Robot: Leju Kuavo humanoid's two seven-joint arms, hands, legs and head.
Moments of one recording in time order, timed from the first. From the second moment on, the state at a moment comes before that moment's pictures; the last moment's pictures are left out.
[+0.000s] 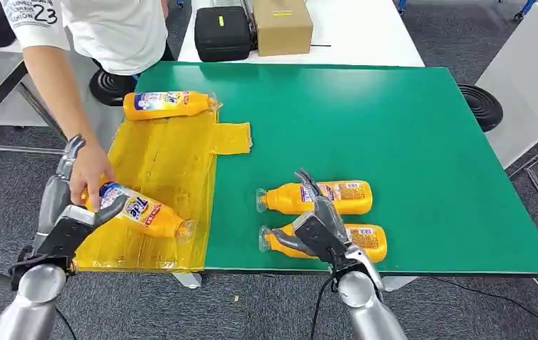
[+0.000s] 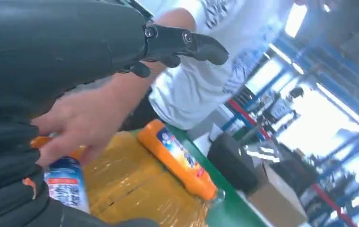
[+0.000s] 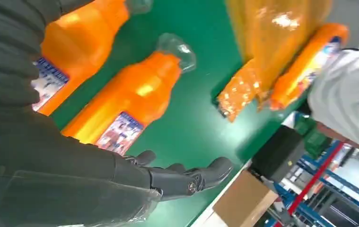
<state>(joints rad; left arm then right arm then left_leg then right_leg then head) -0.13 0.18 -0.06 -1.51 -0.45 0.15 -0.42 -0.12 0.13 0.23 -1.38 0.58 0.03 -0.33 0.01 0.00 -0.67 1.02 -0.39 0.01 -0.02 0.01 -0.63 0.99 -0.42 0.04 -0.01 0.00</state>
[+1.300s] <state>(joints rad) 0.06 -0.03 0.09 -1.61 -0.28 0.24 -0.48 0.20 -0.29 0.31 -1.73 0.73 0.02 -0.08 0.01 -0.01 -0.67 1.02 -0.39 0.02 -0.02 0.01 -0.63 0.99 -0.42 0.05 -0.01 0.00</state>
